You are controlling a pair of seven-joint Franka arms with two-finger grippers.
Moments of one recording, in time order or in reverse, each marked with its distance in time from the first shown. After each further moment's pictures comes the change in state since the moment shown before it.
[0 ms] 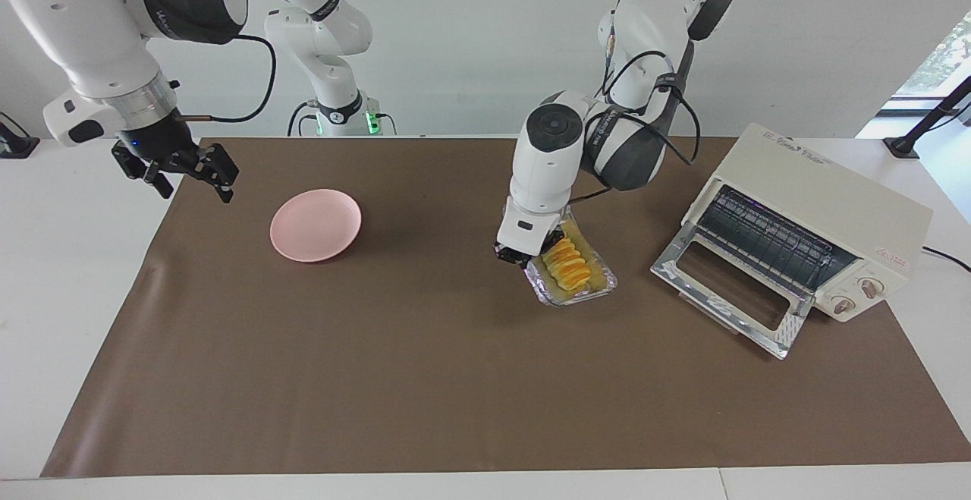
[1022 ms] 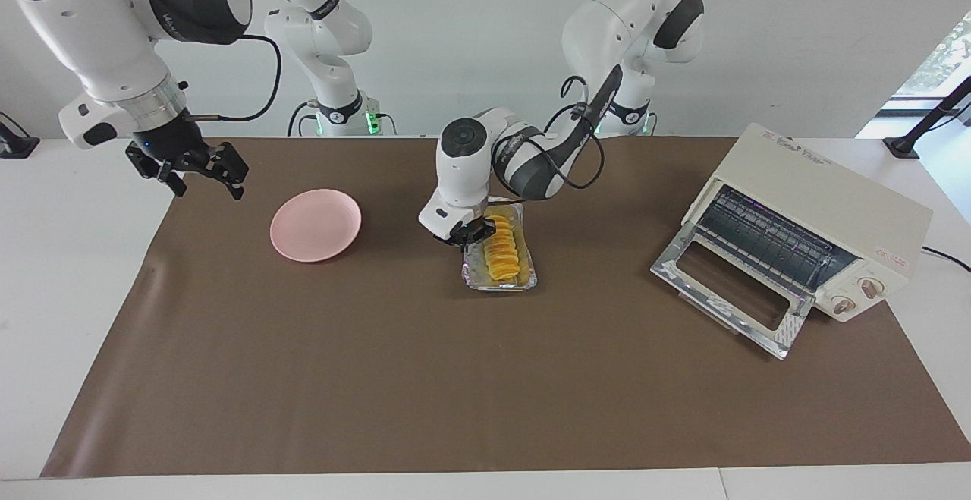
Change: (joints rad) left arm -0.081 0.031 -0.001 -0.118 0.001 0.130 0.042; right arm 0.001 -0.014 0.002 -0.043 0.030 0.034 0.000
